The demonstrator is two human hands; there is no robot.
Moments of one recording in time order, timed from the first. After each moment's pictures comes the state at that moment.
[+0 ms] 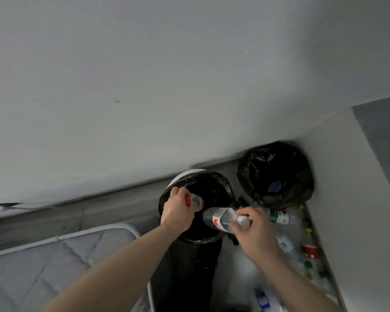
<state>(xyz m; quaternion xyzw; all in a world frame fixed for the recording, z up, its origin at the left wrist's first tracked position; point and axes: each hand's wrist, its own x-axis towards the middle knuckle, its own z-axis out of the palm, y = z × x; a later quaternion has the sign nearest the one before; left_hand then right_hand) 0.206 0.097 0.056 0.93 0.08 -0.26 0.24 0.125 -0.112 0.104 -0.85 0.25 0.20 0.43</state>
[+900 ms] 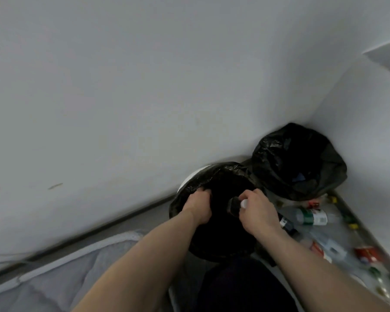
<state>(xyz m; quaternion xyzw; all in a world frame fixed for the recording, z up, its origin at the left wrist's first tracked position) 0.235 0.133 -0.123 0.93 -0.18 -0.29 0.13 0.142 -0.022 -0.063 -0.93 0.25 0.13 0.24</state>
